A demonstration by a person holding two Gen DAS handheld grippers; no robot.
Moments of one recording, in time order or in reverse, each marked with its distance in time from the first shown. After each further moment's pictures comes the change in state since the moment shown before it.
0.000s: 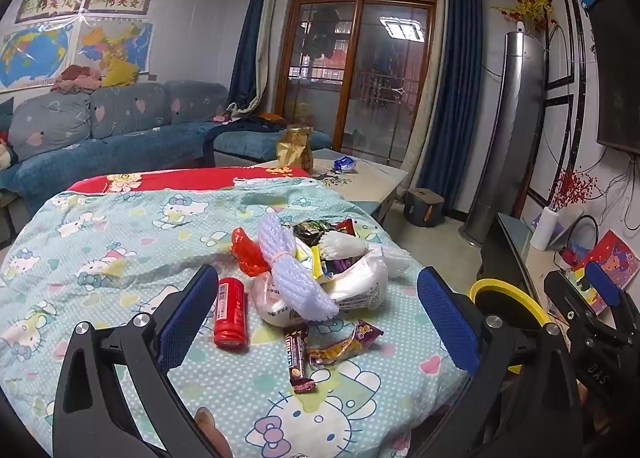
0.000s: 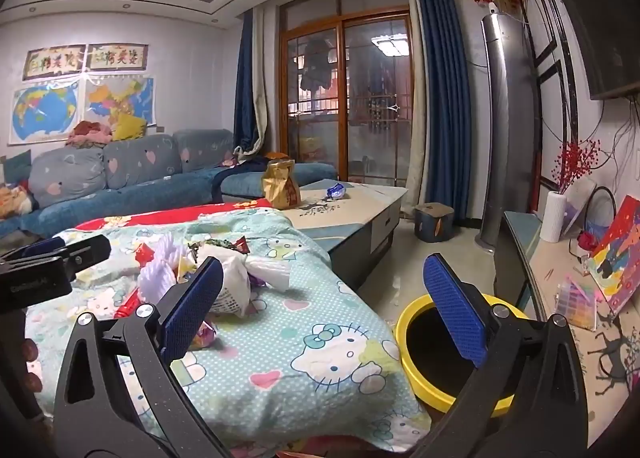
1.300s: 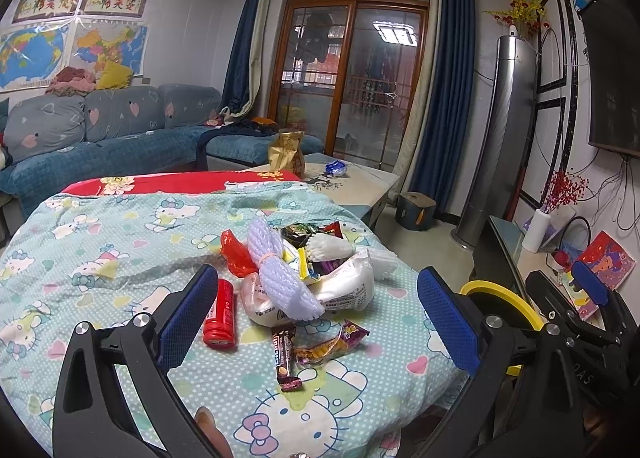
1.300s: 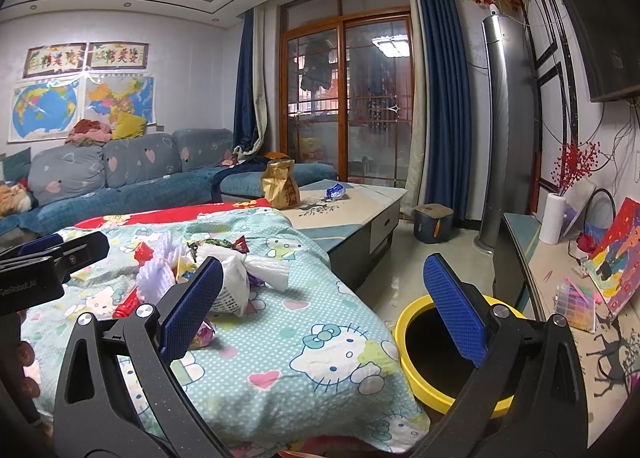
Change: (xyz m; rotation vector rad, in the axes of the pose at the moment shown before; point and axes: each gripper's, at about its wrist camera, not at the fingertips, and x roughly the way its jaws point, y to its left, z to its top) left arm -0.010 -0.011 0.002 0.004 -0.024 -0.028; right arm -0.001 0.003 0.001 -0.017 -0.004 -0.008
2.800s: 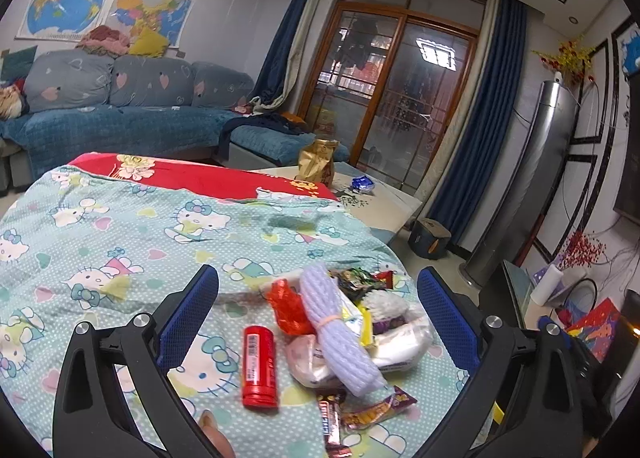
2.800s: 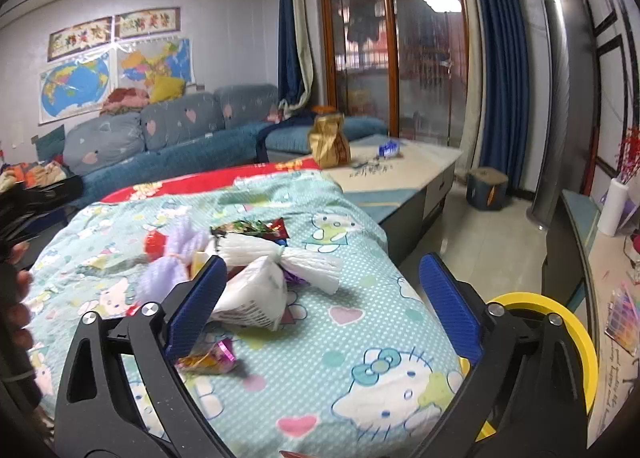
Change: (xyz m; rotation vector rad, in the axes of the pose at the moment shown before) left arm 0.053 0.087 0.045 -0.200 -0.005 0.037; right arm 0.109 0.017 0.020 -0.016 0.207 0.195
